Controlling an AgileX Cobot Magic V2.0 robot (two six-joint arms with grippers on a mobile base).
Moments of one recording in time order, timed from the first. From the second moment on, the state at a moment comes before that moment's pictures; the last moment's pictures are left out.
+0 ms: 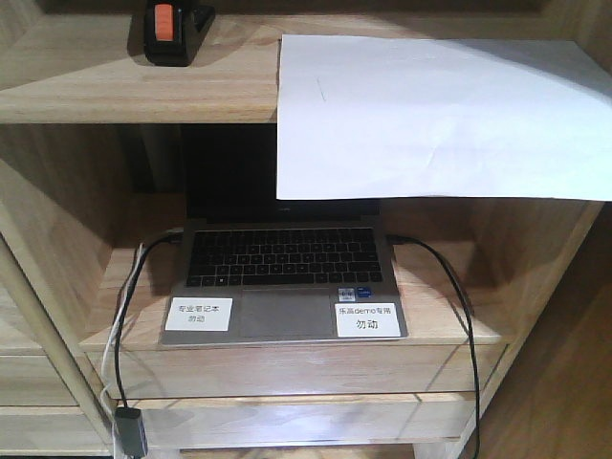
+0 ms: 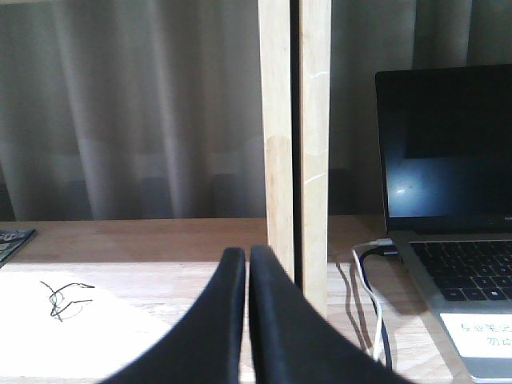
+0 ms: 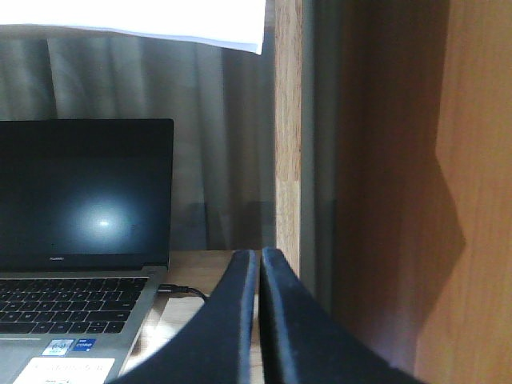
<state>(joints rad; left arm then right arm) 0.09 -0.01 0.03 0.01 0.09 0.04 0.03 -0.01 0.03 -0.07 -0.01 0.08</state>
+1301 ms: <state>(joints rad) 0.09 -0.01 0.03 0.01 0.07 0.04 0.03 -0.01 0.03 -0.07 -0.01 0.08</state>
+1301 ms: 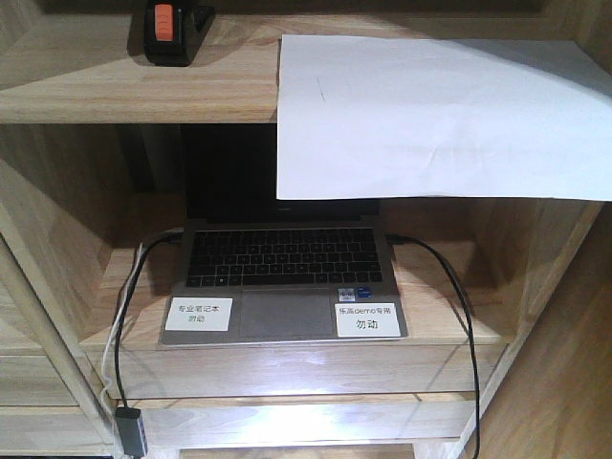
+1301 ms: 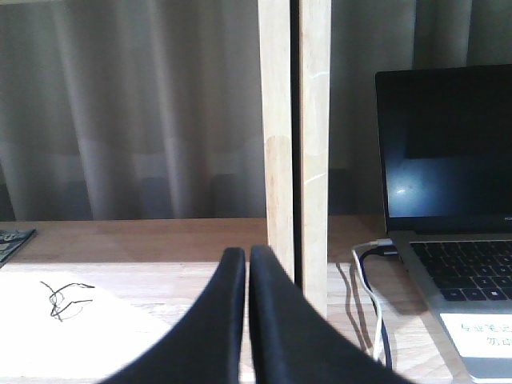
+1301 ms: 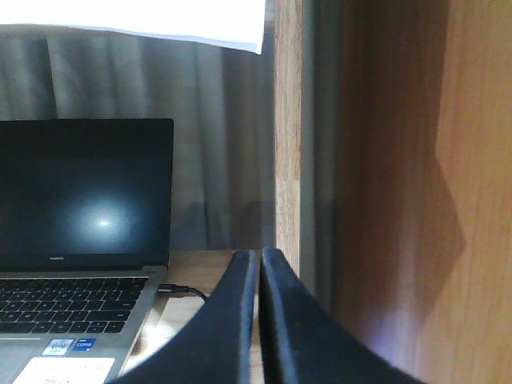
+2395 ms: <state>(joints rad) 0.09 0.26 -0.55 0.00 0.24 0.04 0.03 -0.01 0.03 -0.07 -0.01 0.08</state>
